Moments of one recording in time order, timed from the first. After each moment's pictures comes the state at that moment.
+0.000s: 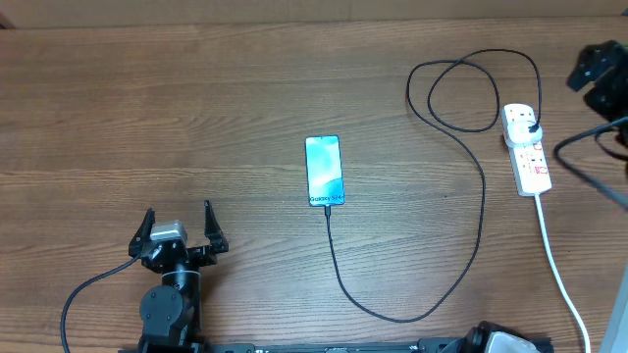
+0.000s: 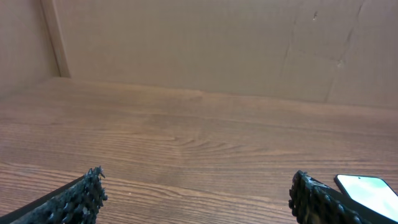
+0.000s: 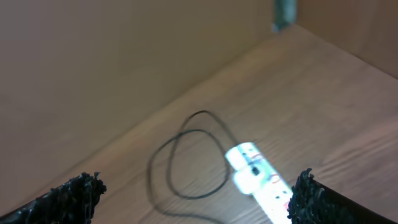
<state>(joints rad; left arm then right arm) -0.12 0.02 0.01 -0.06 -0.24 -0.09 -0.33 1.29 1.62 -0.88 -0.07 0.35</state>
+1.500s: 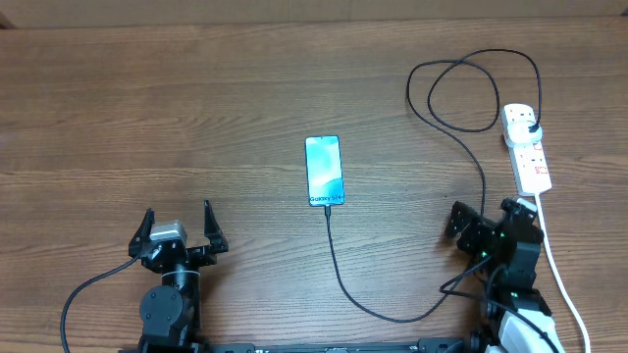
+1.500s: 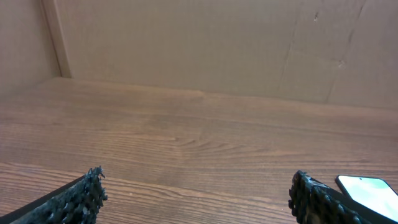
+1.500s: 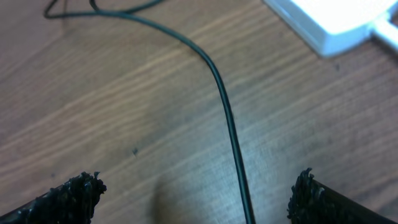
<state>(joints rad) -0.12 0.02 0.01 -0.06 -0.25 -0.09 -0.17 0.94 0.10 0.15 -0.04 0.36</state>
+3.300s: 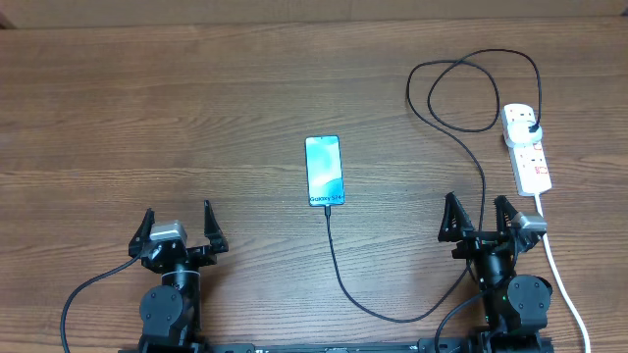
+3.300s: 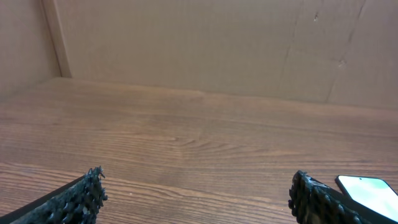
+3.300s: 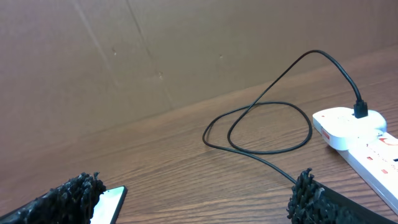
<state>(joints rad) -0.12 0.02 0.01 -0.06 -0.25 -0.09 0.03 0.03 0.02 -0.04 -0.03 0.33</state>
